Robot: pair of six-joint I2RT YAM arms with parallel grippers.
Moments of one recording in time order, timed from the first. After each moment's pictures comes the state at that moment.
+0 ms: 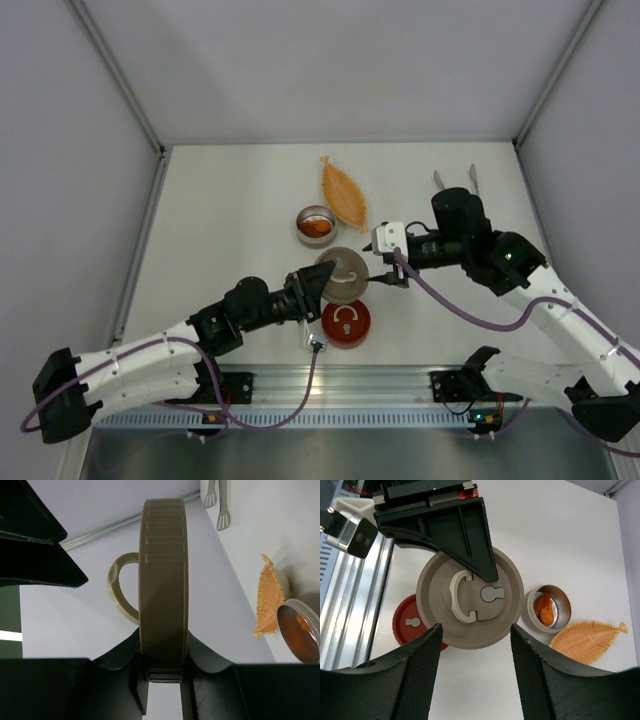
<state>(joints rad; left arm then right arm) -1.04 0.83 0.45 0.23 0.11 1.88 0.69 1.01 1.21 -0.74 -0.71 -0.76</state>
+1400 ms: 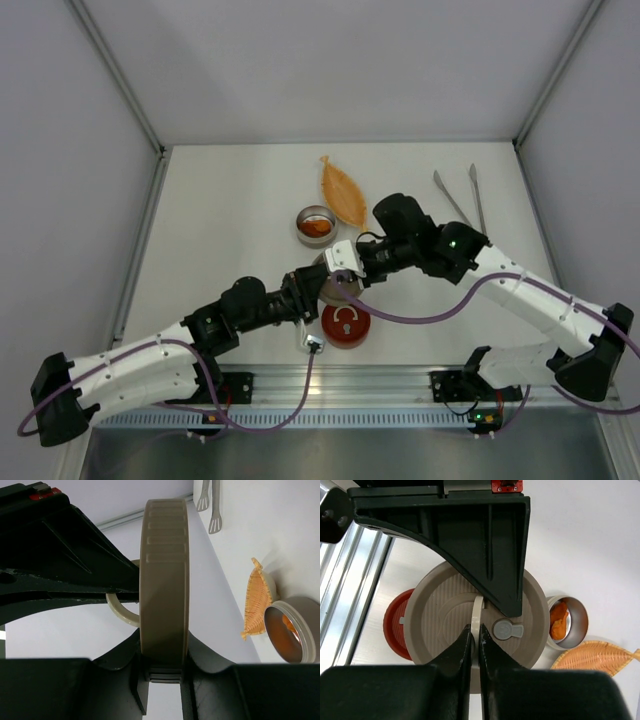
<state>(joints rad) -1.04 0.79 0.47 0.15 0.12 1.82 0.90 1.24 1.28 -0.77 -0.54 -0.89</state>
